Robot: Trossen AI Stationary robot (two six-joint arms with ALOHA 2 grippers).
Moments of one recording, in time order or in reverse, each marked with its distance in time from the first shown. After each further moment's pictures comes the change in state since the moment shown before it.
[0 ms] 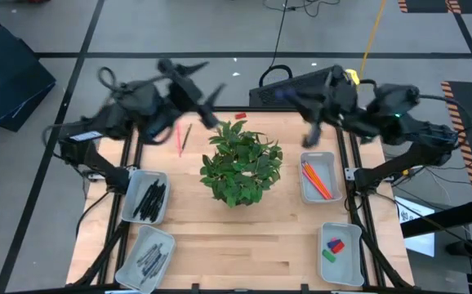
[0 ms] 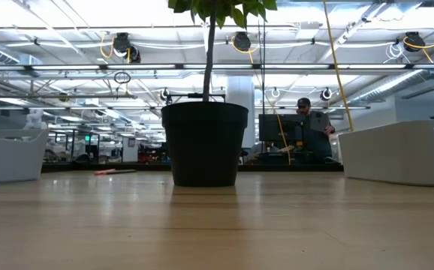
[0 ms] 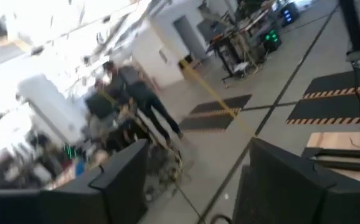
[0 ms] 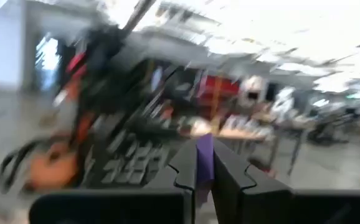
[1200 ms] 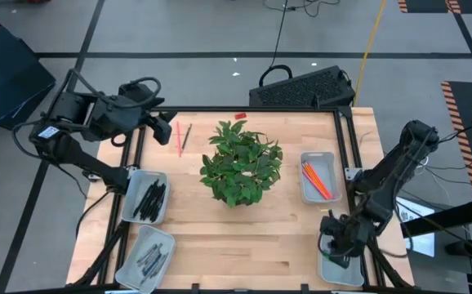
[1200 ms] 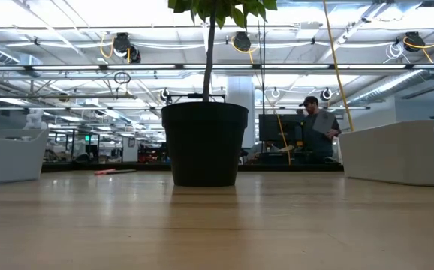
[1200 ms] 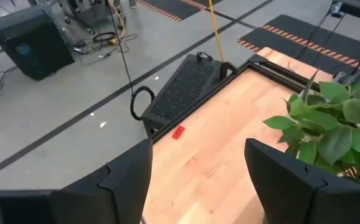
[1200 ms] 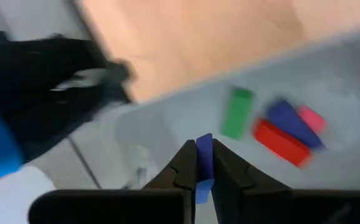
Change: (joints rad) left arm -0.017 -0.199 -0.007 -0.967 0.139 -1.106; right arm 0.838 -0.030 -0.874 -0.465 -0.520 1.756
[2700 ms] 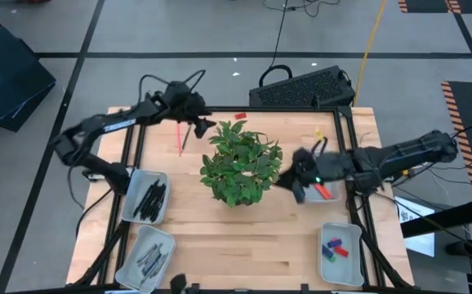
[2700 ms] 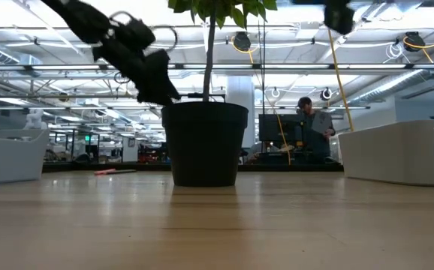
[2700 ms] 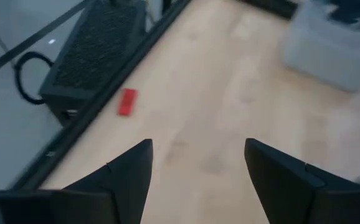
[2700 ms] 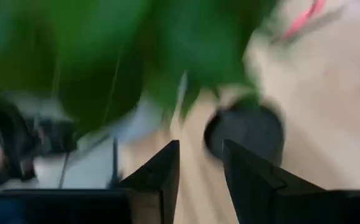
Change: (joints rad) left arm 0.785 0.107 -1.068 1.230 1.094 0.611; right arm -0.715 -0.157 0.089 0.417 0.286 -0.776
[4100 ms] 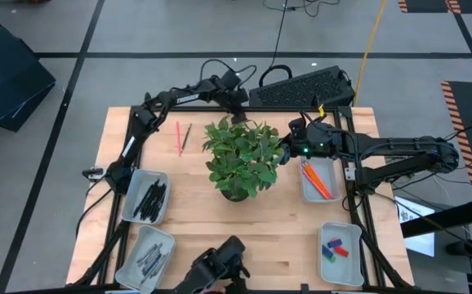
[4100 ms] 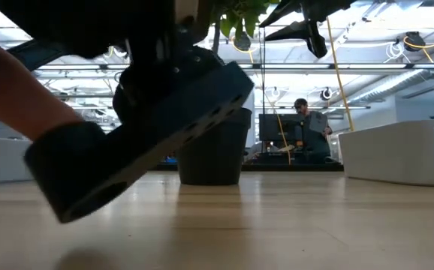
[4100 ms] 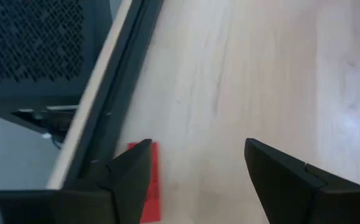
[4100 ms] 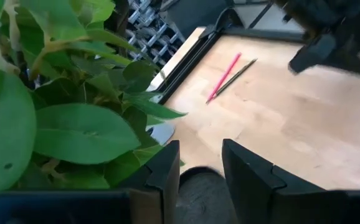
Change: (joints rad) left arm 0.008 0.918 0.933 -0.373 0.098 0.247; right arm -0.322 0.055 0.000 0.110 -0.012 0.081
